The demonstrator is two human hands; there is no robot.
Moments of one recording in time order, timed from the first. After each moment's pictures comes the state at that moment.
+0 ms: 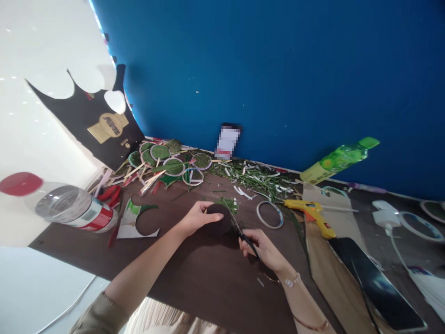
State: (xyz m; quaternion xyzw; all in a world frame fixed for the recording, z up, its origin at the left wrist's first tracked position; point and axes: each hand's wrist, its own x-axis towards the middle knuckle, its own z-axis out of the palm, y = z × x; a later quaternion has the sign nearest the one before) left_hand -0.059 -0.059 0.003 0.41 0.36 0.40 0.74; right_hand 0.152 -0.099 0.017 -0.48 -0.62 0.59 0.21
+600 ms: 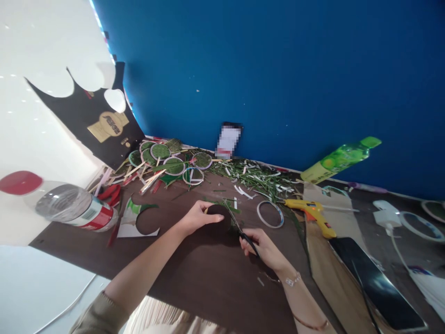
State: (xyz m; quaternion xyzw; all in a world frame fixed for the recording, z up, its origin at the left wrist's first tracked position) left_hand -0.061 -0.060 0.005 0.41 0.36 0.38 0.75; right_hand 0.154 -0.099 0.014 -0.47 -0.62 0.59 0.21
